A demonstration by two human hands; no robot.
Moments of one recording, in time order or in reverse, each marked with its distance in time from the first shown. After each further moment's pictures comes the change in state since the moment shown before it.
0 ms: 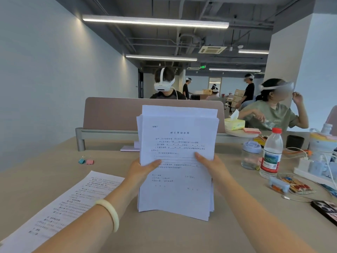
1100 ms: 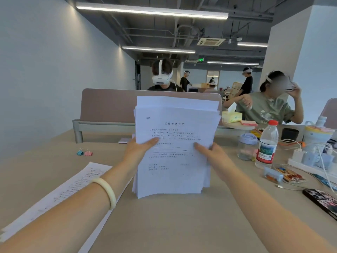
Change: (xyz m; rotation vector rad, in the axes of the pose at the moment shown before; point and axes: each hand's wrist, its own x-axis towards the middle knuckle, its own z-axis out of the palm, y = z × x) left_hand -0.005 0.038 0.006 0.006 0.050 0.082; right_hand 0.001 -0.011 -0.007 -0.185 -0.001 0.026
